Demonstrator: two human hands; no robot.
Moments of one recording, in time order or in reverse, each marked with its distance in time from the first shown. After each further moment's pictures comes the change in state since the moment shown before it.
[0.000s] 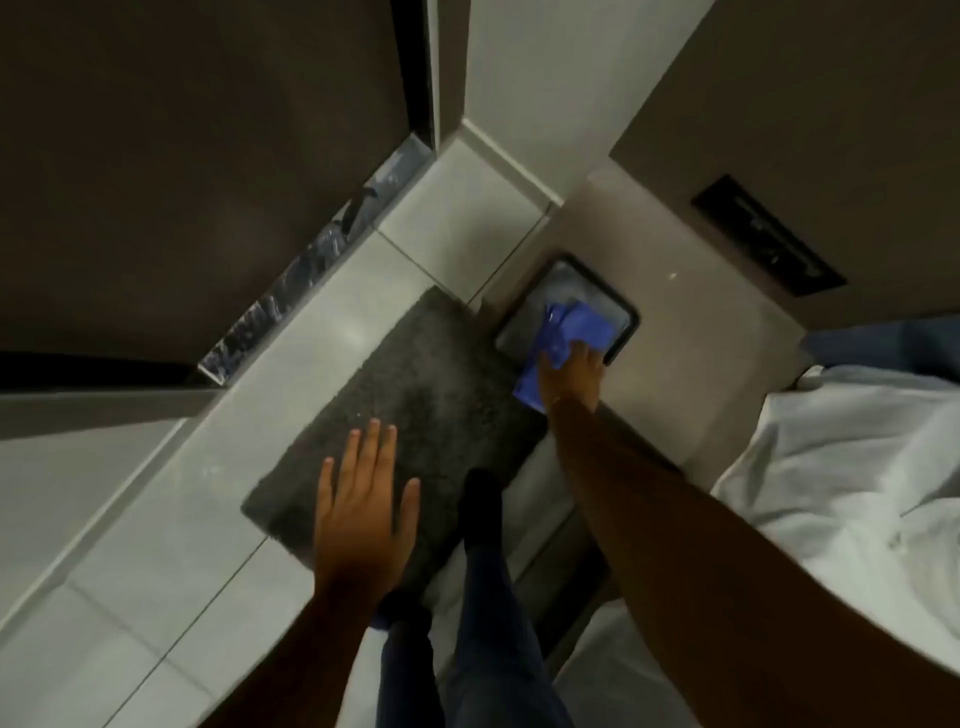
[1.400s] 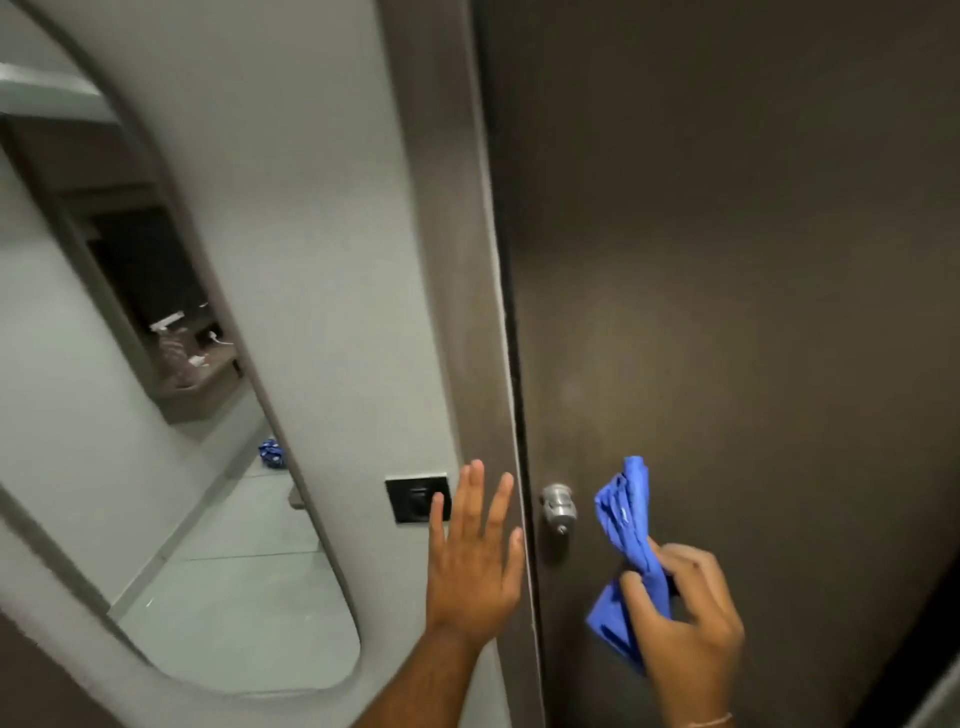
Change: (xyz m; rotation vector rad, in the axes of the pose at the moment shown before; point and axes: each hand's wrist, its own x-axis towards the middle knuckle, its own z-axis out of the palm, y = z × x) left_hand -0.172 -0.213 -0.534 0.286 1.265 -0.329; right_hand -0.560 -0.434 -0.094 0.832 0.085 -1.456
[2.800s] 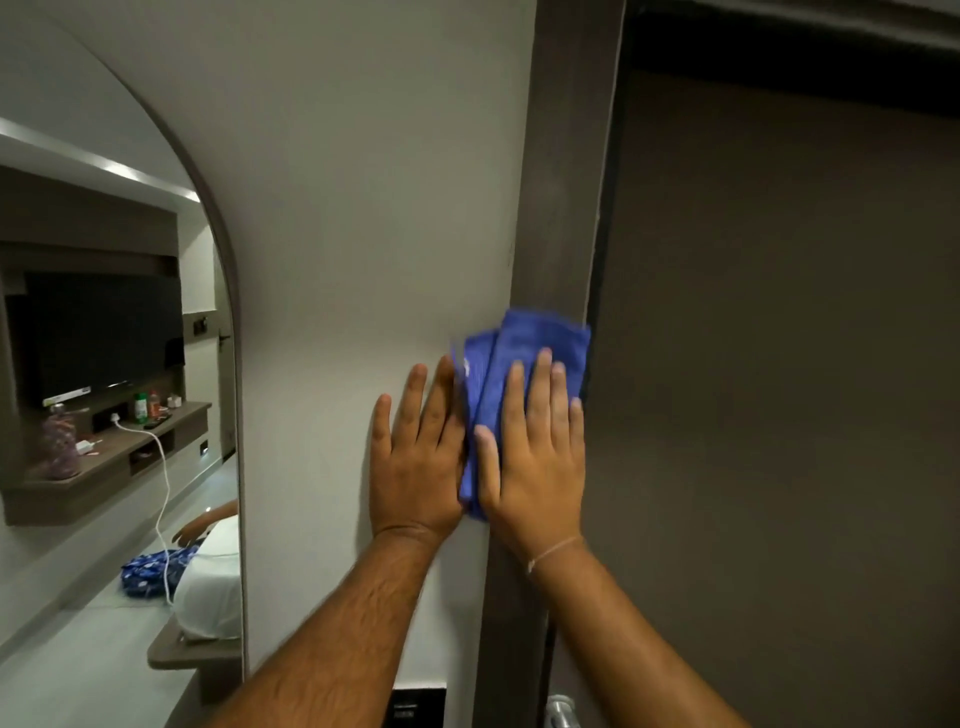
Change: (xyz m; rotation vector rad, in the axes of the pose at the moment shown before) left_hand 0.287 -0.123 -0.063 0.170 0.579 0.098; right_hand 0.203 -0.204 0.250 -0.542 0.076 -0.807
